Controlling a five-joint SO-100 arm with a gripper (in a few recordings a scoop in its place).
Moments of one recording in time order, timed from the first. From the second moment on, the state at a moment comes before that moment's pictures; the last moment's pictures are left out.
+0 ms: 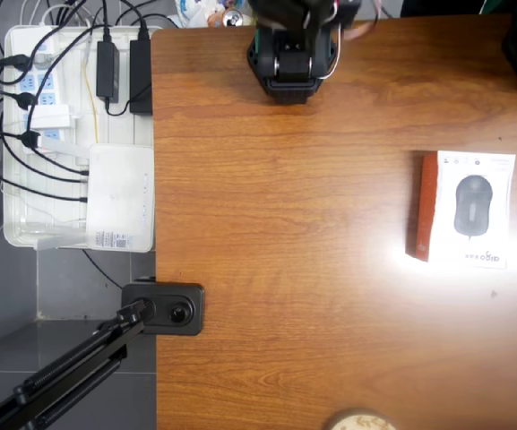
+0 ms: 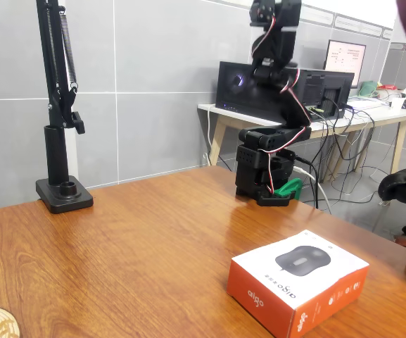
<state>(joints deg) -6.9 171.5 125.3 -27.9 42.9</state>
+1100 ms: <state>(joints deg) -49.4 84.2 80.2 34.2 65.5</state>
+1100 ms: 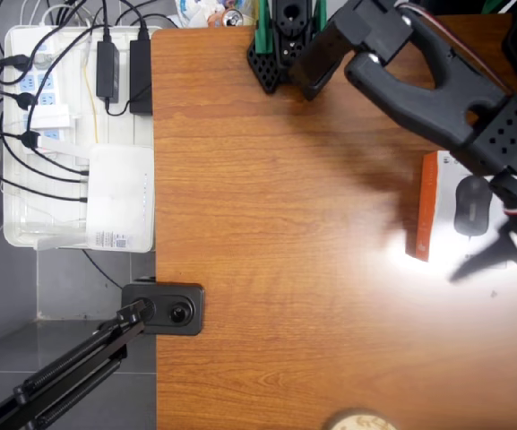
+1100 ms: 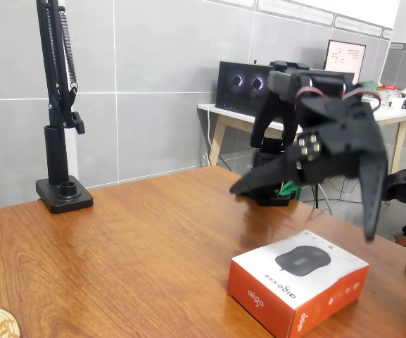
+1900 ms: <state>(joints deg) -50.8 79.1 76.7 41.6 44.5</state>
